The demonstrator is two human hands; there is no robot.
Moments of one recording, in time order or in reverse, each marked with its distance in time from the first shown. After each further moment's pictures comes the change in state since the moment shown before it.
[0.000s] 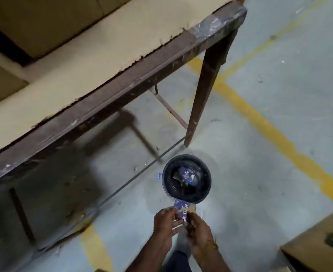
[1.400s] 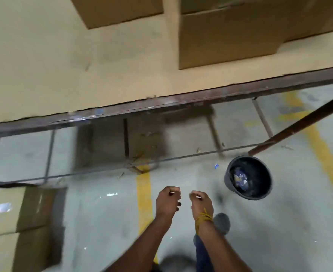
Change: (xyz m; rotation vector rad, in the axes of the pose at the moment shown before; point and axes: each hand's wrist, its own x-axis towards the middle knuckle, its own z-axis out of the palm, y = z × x) left_hand -0.126 -0.109 -0.307 -0.152 0.240 0.332; right_hand -0.171 0.238 0.097 -1.006 -0.093 -0.543
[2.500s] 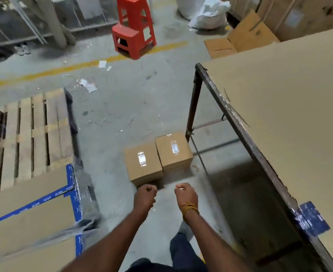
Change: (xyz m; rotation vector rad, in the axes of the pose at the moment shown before) left_hand -0.123 -0.141 -0.616 -0.852 0.963 -0.231; right_hand -0.421 -0.036 0.554 -1.127 -0.965 -0.789
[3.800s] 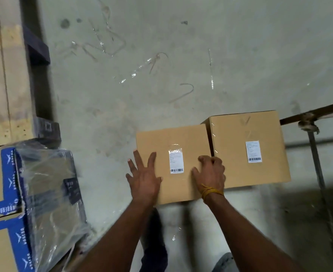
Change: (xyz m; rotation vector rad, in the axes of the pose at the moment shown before) left_hand 0.584 -0.201 -0.015 0.816 0.023 -0.061; right_hand 0.477 0.078 0.381 -0.750 -0.061 -0.091
